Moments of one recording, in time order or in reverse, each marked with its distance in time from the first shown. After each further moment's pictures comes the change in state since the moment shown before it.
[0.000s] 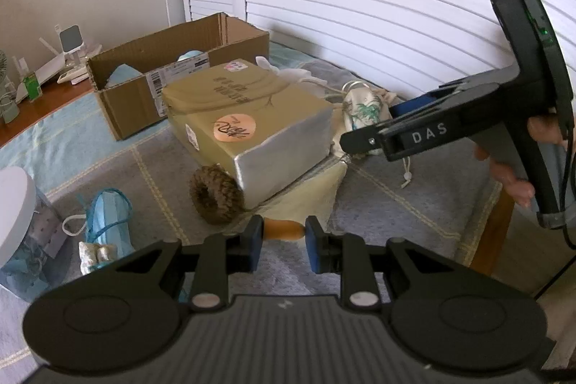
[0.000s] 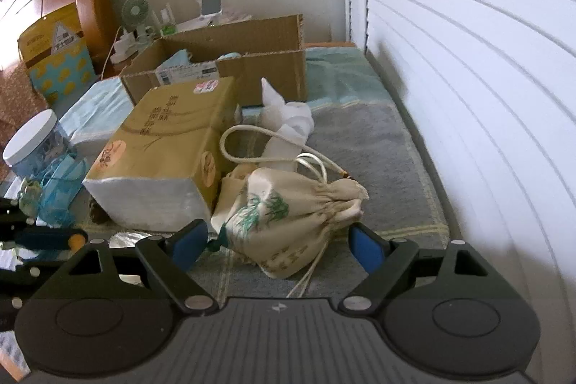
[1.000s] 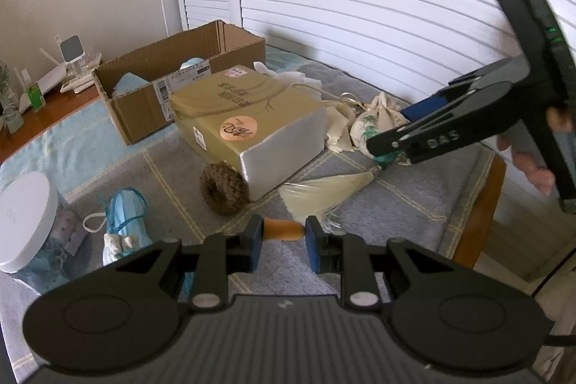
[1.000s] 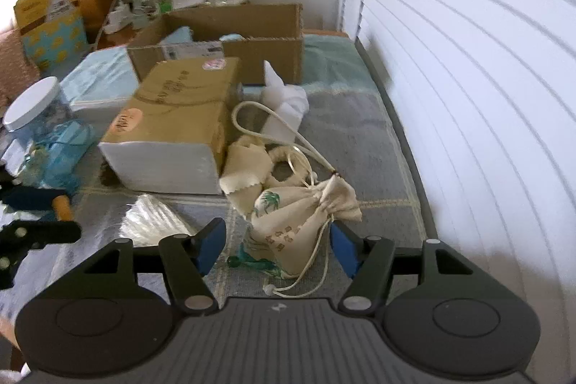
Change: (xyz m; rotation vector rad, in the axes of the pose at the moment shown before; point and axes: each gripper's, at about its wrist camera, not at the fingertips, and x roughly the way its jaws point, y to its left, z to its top) left arm -0.018 -0.001 -0.001 0.041 -0.003 0.003; right arm -0.027 0.018 -0.005 -0.050 0.078 -0.100
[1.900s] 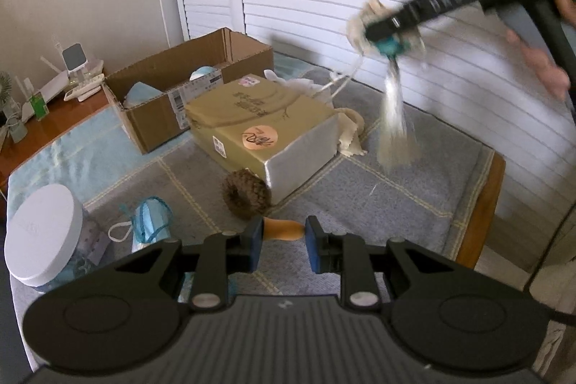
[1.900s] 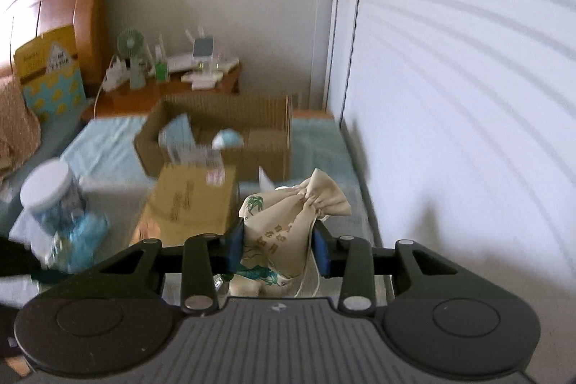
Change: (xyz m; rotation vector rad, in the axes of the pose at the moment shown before) left arm -0.017 0.017 0.002 0.026 -0.005 -0.006; right arm -0.066 0.003 0.072 -0.003 -0.171 -0.023
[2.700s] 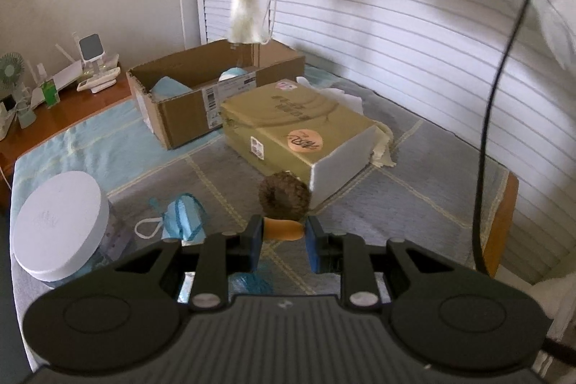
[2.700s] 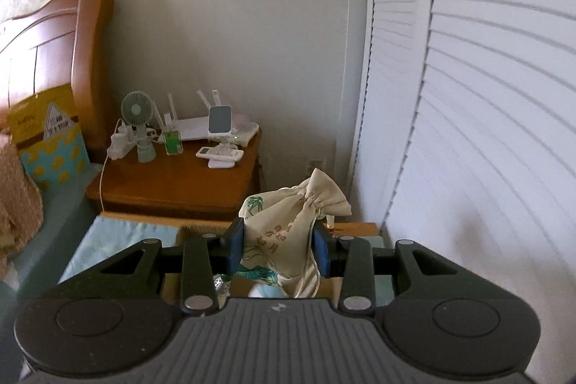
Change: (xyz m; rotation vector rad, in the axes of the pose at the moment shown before) left arm 0.000 0.037 -0.008 -0.073 -0.042 -0.001; right arm 0.068 0.057 0.165 0.018 -0.088 0.040
